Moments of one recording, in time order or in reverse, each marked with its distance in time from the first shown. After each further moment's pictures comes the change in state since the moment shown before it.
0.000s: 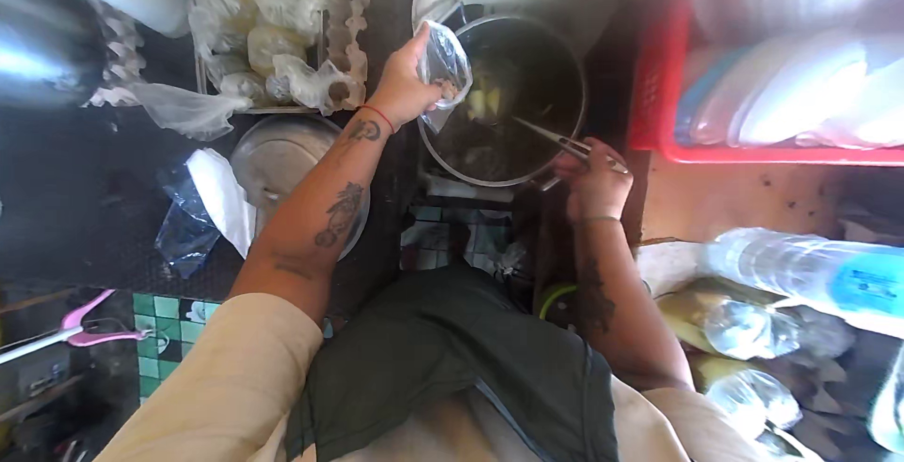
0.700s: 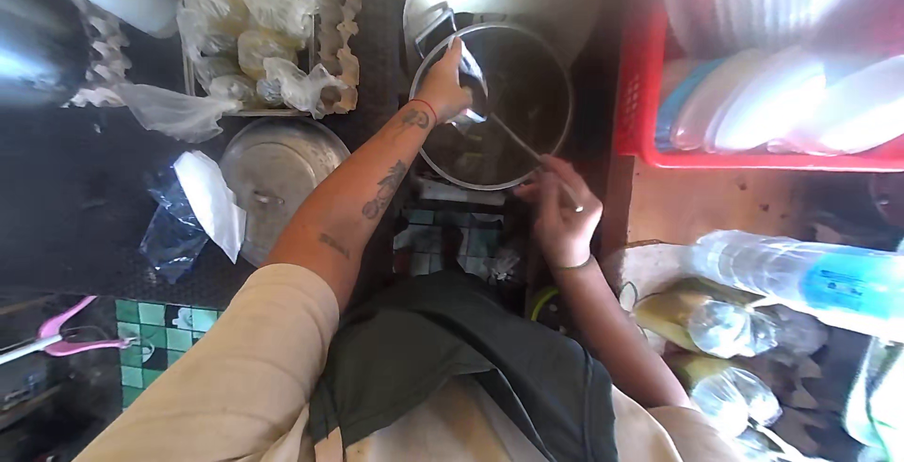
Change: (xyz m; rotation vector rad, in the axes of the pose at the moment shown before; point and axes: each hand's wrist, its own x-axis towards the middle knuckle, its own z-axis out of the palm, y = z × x) left_hand 0.052 -0.005 0.062 0.187 -0.087 -0.065; right_hand -0.071 -0.013 0.000 -0.515 -0.437 -0.797
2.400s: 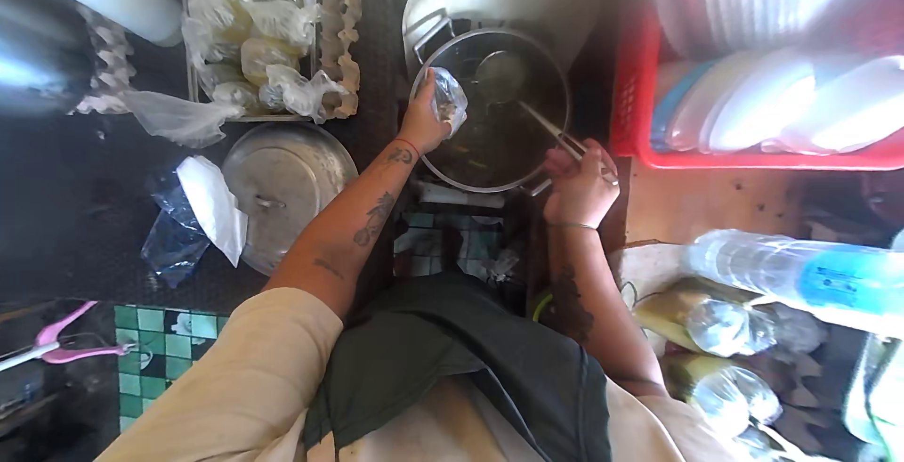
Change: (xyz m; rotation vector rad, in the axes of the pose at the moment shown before) left_hand -0.024 -0.060 0.014 -0.150 0.131 0.069; right_hand 0.044 0.017 0.013 0.606 0.650 0.685
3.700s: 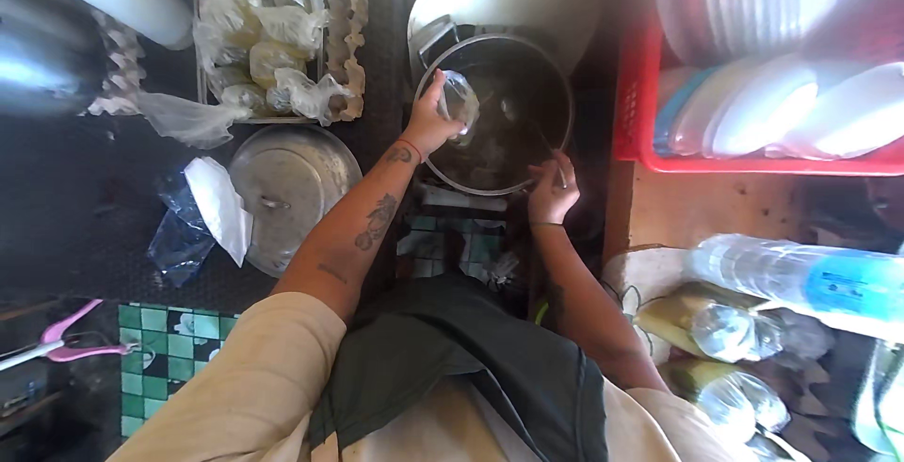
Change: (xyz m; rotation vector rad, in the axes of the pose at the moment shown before) left_hand -0.010 0.017 -0.001 -0.325 -0.013 -0.006; right_hand 0.037 0.095 -0.034 -0.596 -0.202 -0.456
